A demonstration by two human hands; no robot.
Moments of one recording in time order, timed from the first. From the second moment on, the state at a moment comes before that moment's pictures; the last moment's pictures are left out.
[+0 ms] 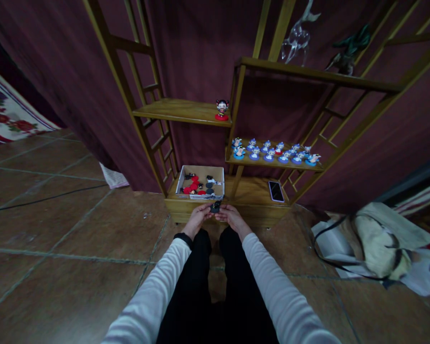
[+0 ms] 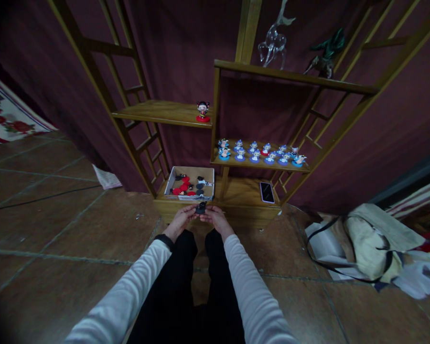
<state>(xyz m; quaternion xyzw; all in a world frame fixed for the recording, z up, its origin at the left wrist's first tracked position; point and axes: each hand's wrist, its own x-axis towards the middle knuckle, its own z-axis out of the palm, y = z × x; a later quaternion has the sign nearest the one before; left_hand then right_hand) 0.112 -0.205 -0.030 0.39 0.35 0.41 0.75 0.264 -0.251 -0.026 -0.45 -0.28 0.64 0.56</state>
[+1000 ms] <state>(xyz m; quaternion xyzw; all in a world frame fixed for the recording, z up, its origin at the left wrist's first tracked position) 0.114 -0.207 -0.028 0.38 0.35 0.41 0.75 0.264 -0.252 -0.022 -0.43 -0.29 0.65 0.56</state>
